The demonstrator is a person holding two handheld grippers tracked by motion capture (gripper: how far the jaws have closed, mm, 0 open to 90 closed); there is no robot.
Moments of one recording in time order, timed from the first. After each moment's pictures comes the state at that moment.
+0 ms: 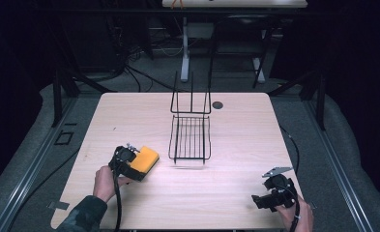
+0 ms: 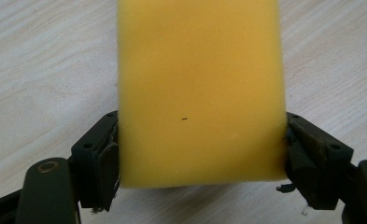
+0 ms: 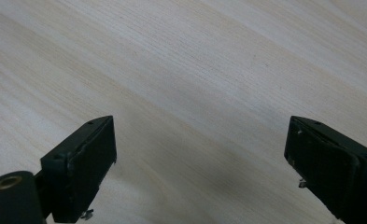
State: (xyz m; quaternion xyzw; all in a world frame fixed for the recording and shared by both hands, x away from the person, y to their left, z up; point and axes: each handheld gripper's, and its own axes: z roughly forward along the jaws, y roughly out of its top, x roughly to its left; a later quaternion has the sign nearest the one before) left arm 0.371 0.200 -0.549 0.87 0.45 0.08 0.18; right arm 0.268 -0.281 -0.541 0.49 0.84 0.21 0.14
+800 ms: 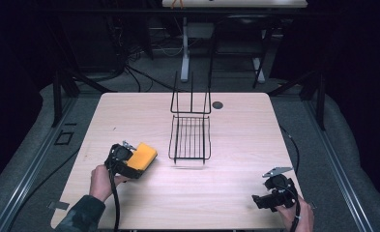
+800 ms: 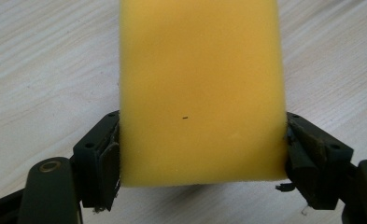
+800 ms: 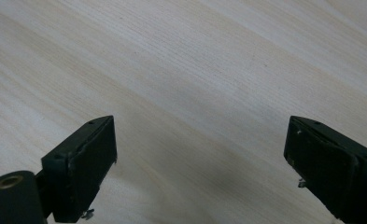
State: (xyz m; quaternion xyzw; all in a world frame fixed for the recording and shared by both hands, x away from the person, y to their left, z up) left arm 0.364 0.205 -0.531 0.87 0.45 0.10 0.20; right arm 0.267 -0.282 -0.540 0.49 0.84 0.21 0.14
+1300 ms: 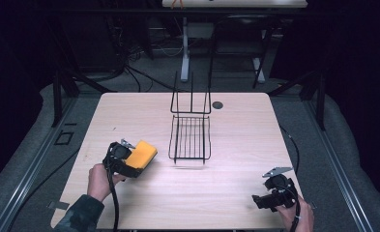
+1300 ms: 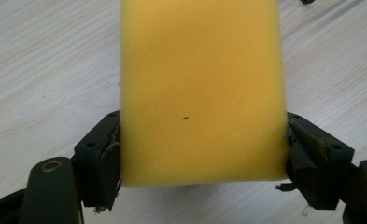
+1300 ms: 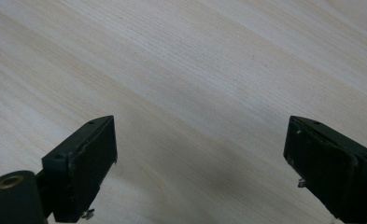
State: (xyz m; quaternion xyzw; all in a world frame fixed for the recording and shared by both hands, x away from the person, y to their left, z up) left arm 0.360 0.205 -0.516 0.87 0.44 0.11 0.21; right arm 0.267 -0.282 -0.540 0.49 0.84 0.21 0.14
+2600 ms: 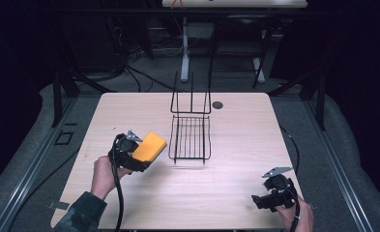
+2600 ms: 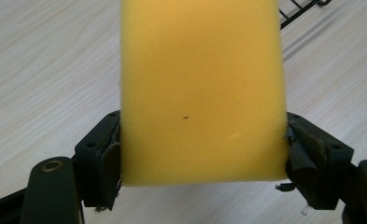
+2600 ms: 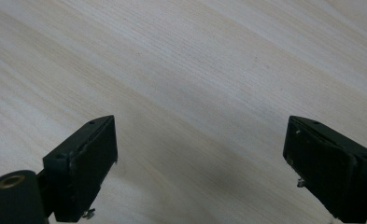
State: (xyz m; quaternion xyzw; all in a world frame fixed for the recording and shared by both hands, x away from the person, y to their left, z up) left arm 0.361 0.179 -0.479 0.87 0.40 0.13 0.25; right arm 0.266 -0.280 -0.539 0.49 0.84 0.21 0.14
